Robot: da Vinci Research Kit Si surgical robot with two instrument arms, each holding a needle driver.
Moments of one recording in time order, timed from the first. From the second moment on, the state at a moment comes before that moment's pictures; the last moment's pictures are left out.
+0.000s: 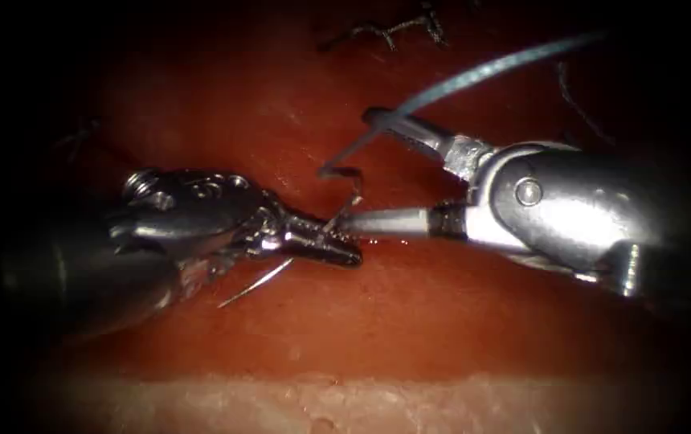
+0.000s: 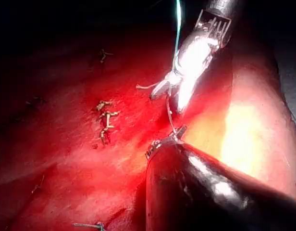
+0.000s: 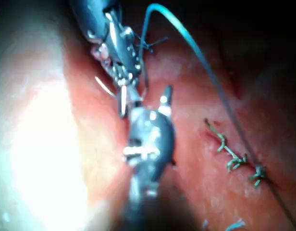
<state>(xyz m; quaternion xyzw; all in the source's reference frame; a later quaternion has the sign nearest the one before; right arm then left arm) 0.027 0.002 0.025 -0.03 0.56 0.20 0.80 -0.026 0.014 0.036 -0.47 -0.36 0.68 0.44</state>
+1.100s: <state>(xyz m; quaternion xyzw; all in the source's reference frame) 0.030 0.000 0.025 -0.17 0.52 0.29 0.79 -0.027 0.014 0.035 -0.48 -0.33 0.67 0.47</state>
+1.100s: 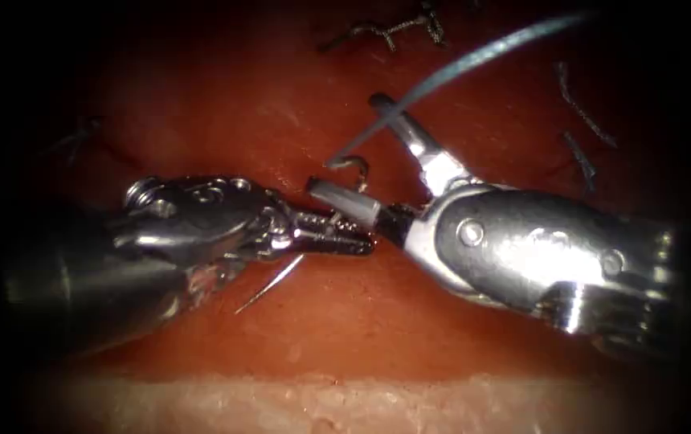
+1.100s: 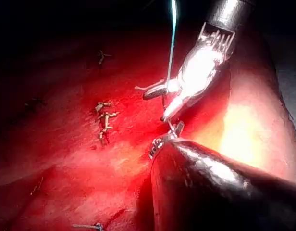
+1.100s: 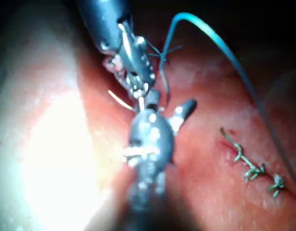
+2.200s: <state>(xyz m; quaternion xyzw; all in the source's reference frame) 0.027 0.000 0.027 -0.15 0.54 0.17 0.81 -0.026 0.014 0.034 -0.50 -0.31 0.69 0.42</state>
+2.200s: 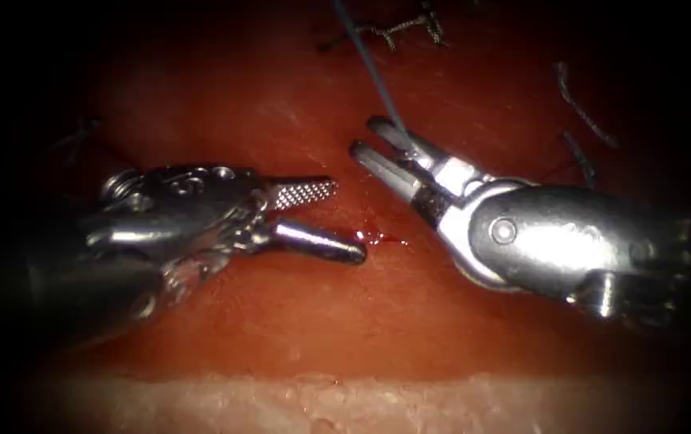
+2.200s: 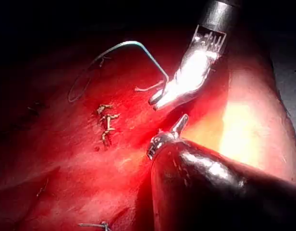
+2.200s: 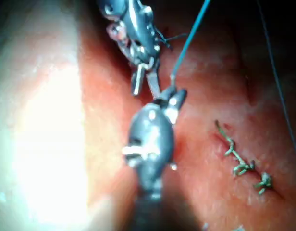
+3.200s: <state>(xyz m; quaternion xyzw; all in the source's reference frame) 0.021 0.004 0.030 0.11 0.63 0.45 0.63 -0.025 0.014 0.033 -0.50 -0.32 0.69 0.41</state>
